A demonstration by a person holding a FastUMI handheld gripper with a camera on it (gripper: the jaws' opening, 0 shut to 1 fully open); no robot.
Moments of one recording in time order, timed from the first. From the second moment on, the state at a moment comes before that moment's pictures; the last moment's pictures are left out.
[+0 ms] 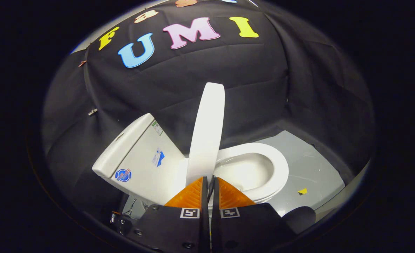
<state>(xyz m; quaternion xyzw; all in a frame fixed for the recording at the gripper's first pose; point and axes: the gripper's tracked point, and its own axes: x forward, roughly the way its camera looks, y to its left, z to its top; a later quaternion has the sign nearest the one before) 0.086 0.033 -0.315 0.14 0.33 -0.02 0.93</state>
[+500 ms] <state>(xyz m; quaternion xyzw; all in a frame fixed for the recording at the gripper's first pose) 0.095 0.104 -0.293 0.09 0.31 0.01 0.95</state>
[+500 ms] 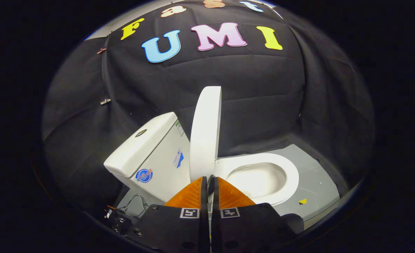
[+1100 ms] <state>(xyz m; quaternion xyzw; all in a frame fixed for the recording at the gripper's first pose) 0.102 0.169 -0.289 0.04 0.30 0.05 0.95</state>
